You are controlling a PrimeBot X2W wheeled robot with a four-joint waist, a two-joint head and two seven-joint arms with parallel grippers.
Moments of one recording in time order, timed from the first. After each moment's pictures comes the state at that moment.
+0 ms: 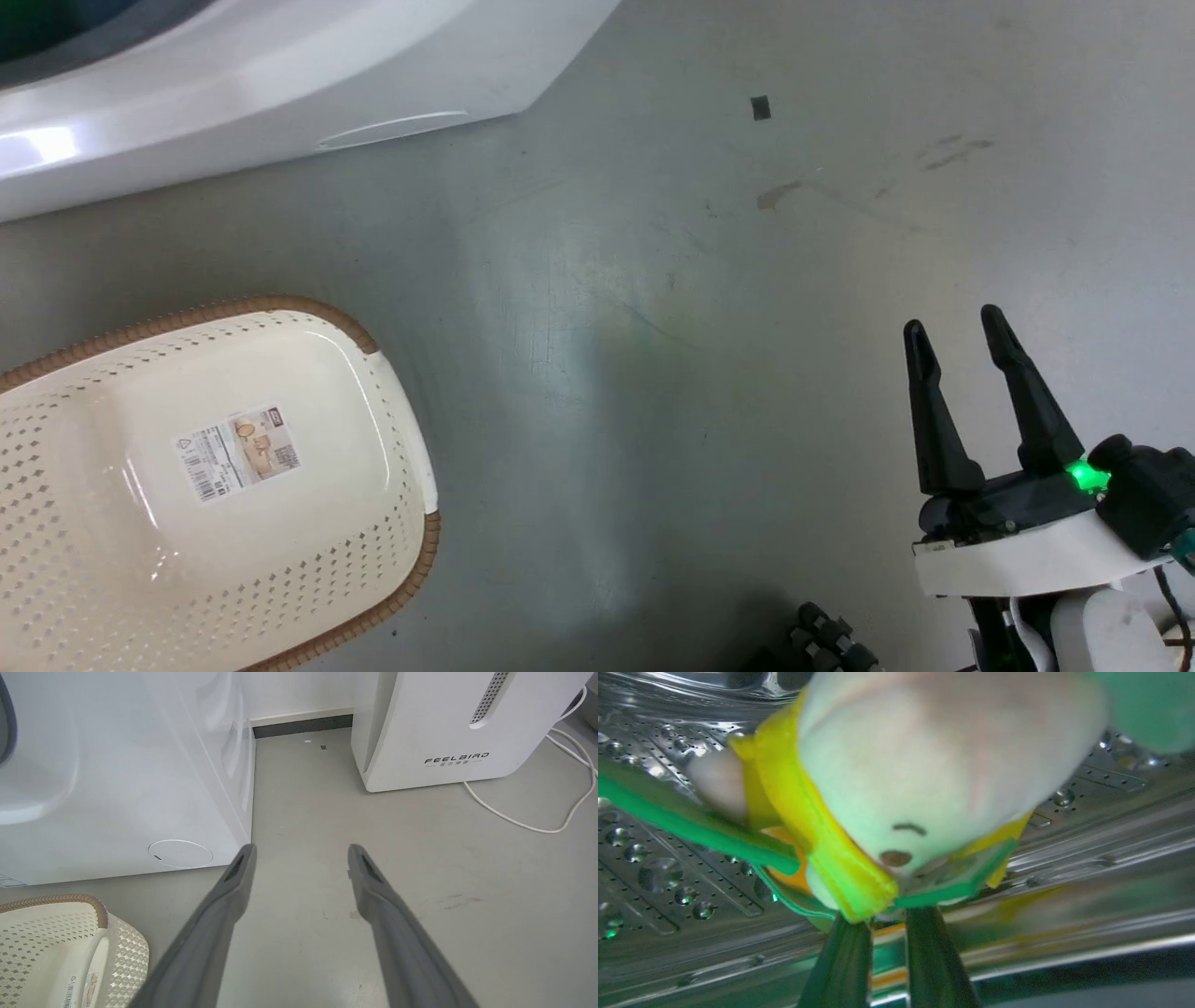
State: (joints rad) left arm -1.43 0.60 -0.25 0.80 -0.20 -0.13 0.49; right arm -0.14 -0.05 0.04 -0.04 0.24 0.13 -0.26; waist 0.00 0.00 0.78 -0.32
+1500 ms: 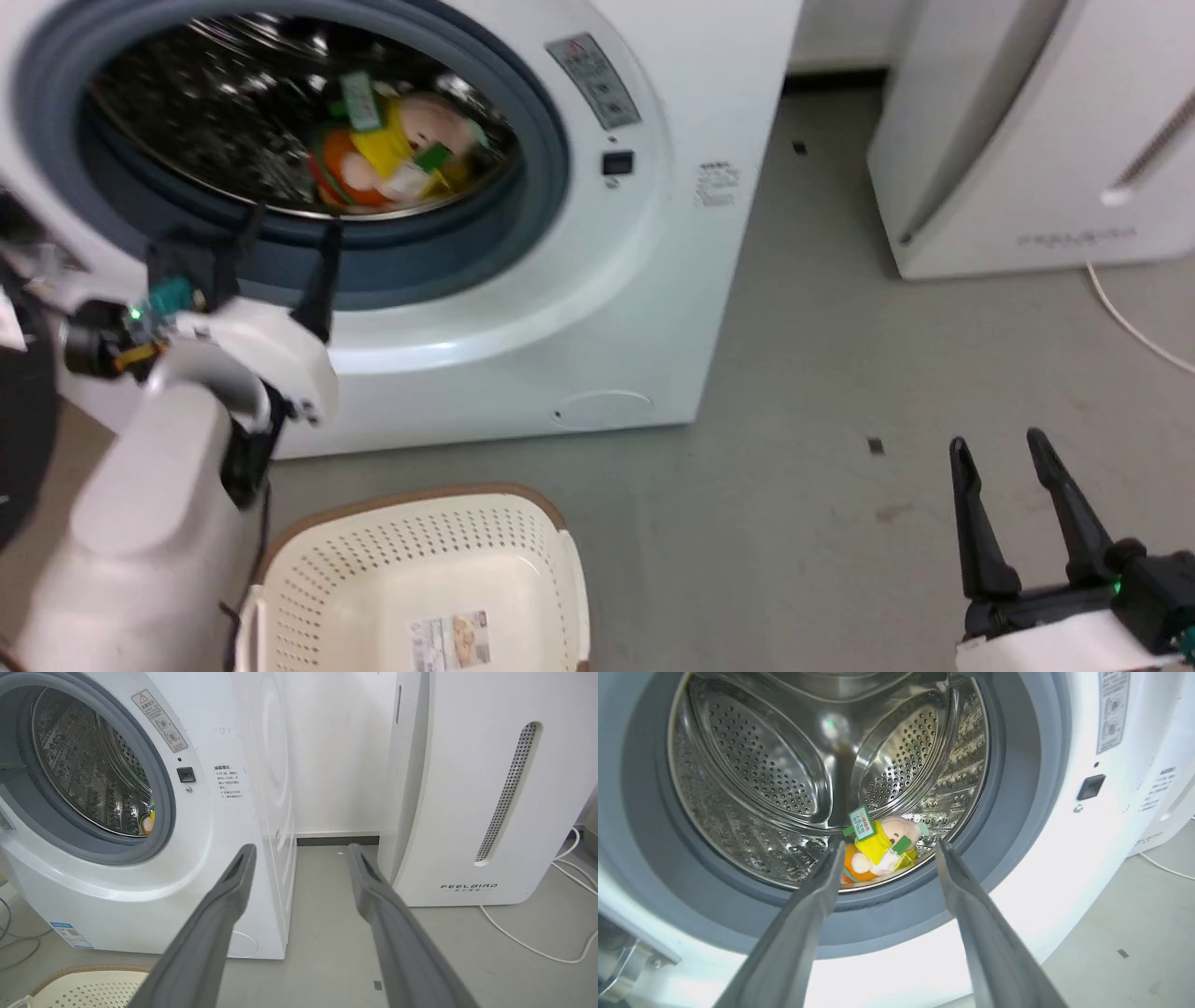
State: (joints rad) left arm -0.76 0.42 -0.43 0.73 -0.46 -0.06 -0.22; right arm 0.02 -0.05 -0.07 -0.01 0.12 0.13 -0.26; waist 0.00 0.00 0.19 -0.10
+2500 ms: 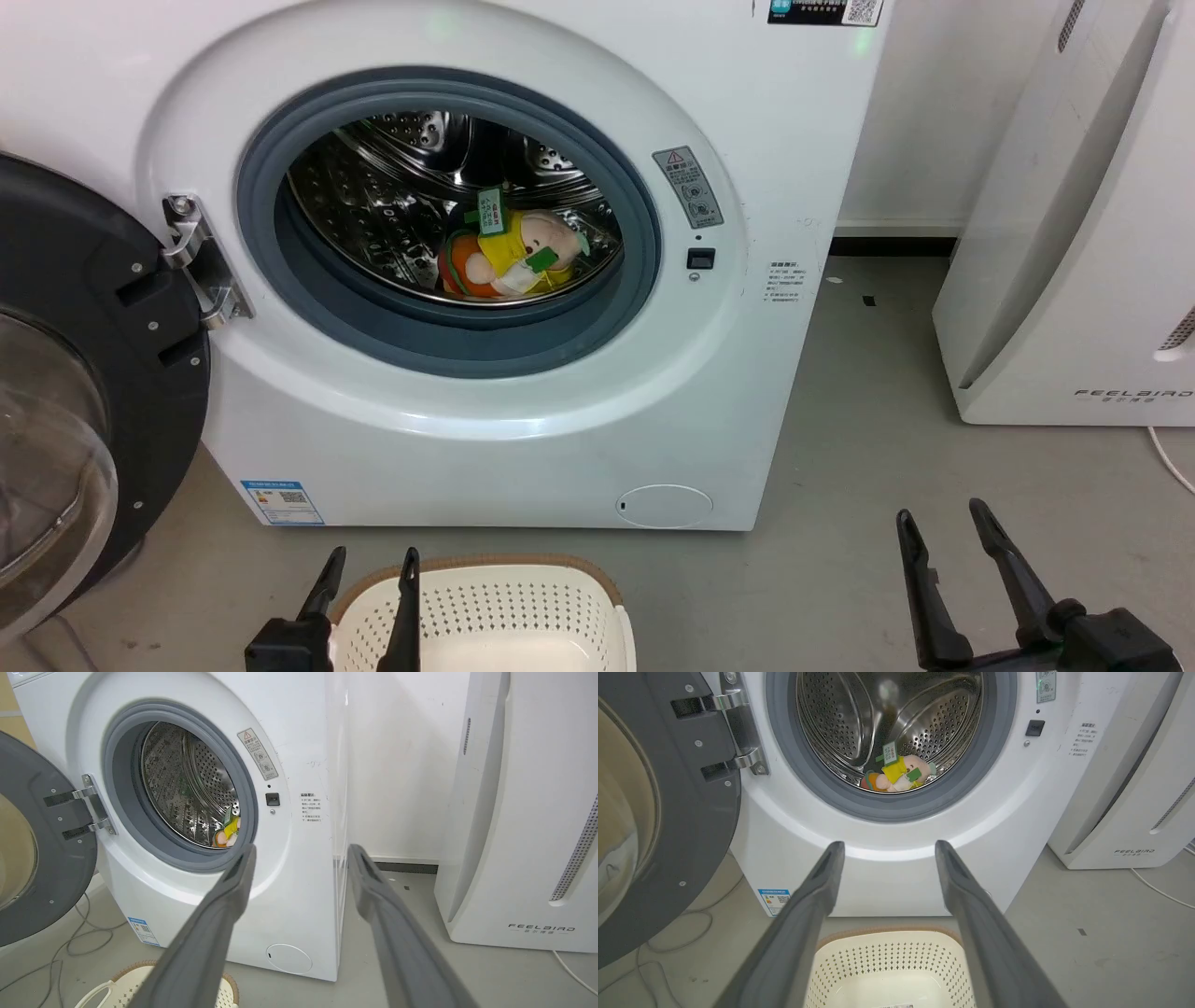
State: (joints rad) left arm 0.05 0.32 -0.36 0.13 -0.41 0.24 -0.26; right arm 0.14 -0.06 0.03 -0.01 0.14 0.13 -0.26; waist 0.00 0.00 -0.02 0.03
